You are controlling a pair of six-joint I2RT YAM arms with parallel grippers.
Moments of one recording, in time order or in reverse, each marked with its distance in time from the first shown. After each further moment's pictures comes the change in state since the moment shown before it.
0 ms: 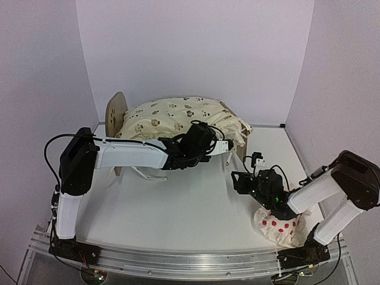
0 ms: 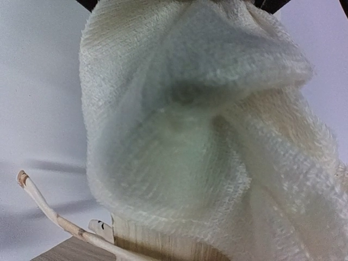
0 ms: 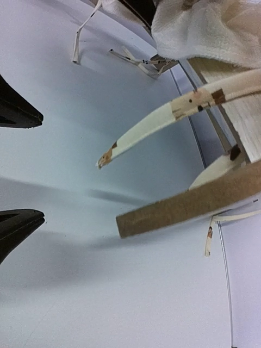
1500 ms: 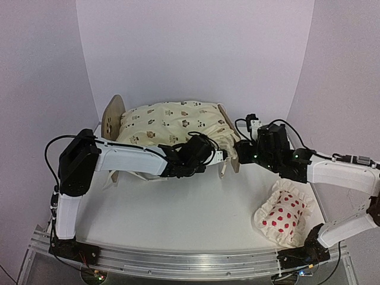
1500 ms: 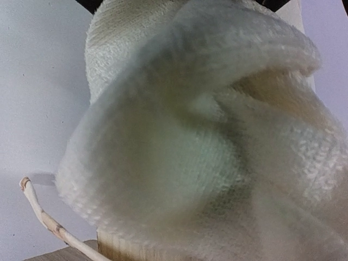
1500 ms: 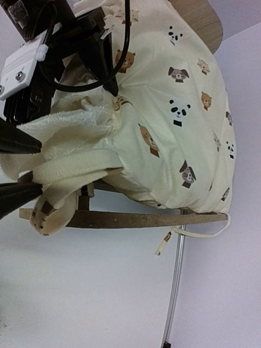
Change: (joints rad) left arm -0.015 -0.013 -0.104 -0.065 -0.025 -0.139; right arm 0.000 -0.299 0.504 -0.921 -0.016 -0.181
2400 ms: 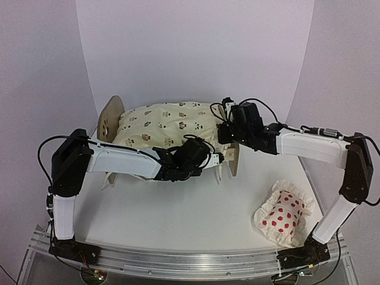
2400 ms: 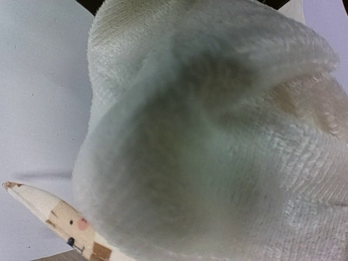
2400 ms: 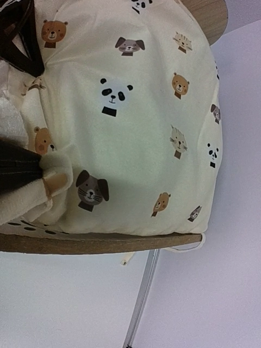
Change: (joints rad) left arm -0.017 -0.073 -0.105 0.018 -0.010 -0.019; right arm -0.049 0.378 0.416 -0.087 -0.009 -0.137
